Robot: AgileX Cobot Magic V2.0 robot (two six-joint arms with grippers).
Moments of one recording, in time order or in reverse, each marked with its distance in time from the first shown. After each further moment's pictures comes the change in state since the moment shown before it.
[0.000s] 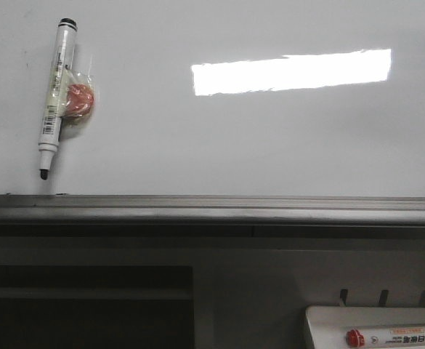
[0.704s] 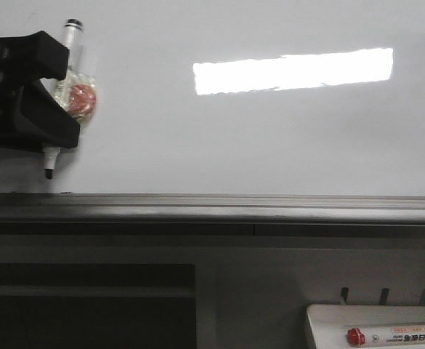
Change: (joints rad) left arm -0.207 0.388 -0.013 -0.062 -0.408 0.035; right arm 0.000 0.003 0.000 -0.002 0.007 -0.014
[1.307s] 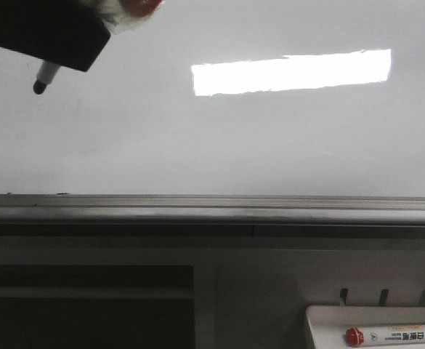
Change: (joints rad) left arm -0.231 -0.263 -0.162 0.186 0.458 0.749; right arm 0.371 0.392 -0.578 0.016 0.491 -0.603
